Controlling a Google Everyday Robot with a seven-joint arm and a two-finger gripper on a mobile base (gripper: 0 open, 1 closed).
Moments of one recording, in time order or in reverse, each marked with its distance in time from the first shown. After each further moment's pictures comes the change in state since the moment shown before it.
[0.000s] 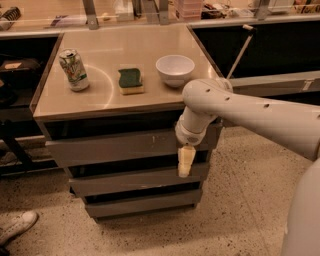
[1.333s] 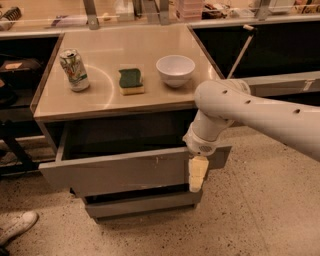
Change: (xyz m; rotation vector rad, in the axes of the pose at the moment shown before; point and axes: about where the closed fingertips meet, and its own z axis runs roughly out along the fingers) arm 0.011 0.065 -0.037 -0.086 0.008 0.034
